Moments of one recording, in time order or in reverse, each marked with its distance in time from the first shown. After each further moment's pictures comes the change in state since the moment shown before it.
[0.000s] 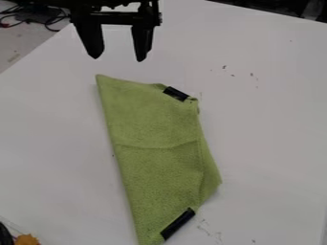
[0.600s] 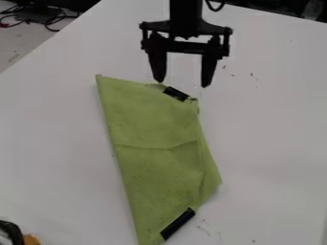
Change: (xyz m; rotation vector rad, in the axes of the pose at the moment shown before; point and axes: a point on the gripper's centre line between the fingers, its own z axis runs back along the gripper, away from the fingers) arm 0.022 -0.064 -0.050 0.047 0.067 0.032
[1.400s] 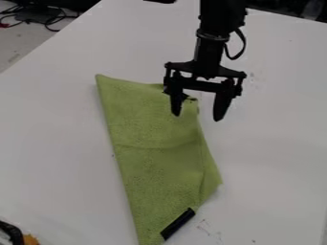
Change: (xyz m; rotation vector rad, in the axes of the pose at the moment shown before) arm 0.006 -0.020 -0.060 0.124 0.140 0.163
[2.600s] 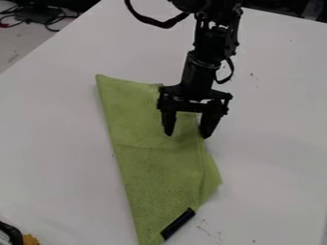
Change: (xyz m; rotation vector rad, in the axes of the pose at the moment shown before) arm 0.002 0.012 -0.035 0.079 -0.013 0.203
